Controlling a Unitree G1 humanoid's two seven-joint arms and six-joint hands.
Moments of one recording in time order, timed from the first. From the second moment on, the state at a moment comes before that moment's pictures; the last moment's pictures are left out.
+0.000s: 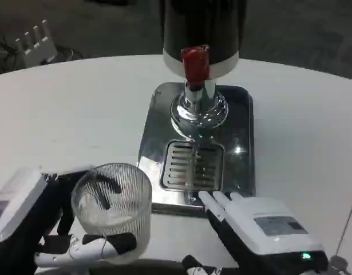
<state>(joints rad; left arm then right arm) 0.10 0.53 0.22 -0.16 0.36 -0.54 -0.09 0.06 0.00 0.37 -0.82 -1.49 0.18 0.88</state>
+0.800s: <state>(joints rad) 0.05 0.52 0.19 -0.13 0.37 -0.51 -0.08 0.08 0.03 0.36 -0.83 -1.50 0.18 0.89</state>
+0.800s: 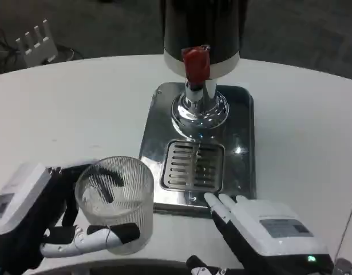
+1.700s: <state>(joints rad) -0.46 0.45 -0.05 0.36 0.59 -0.41 0.09 0.20 0.05 0.26 -0.99 -1.48 0.12 0.91</state>
